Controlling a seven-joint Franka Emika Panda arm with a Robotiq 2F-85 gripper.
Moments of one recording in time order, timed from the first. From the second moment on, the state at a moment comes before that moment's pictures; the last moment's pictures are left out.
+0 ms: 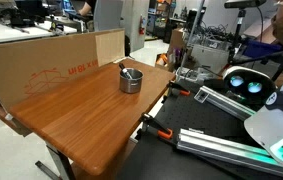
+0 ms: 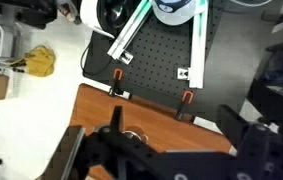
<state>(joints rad) 0.14 -0.72 0.30 -2.28 -0.07 1.33 0.03</state>
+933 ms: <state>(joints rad) 0.14 -0.72 0.27 -2.34 -0.15 1.42 0.05</state>
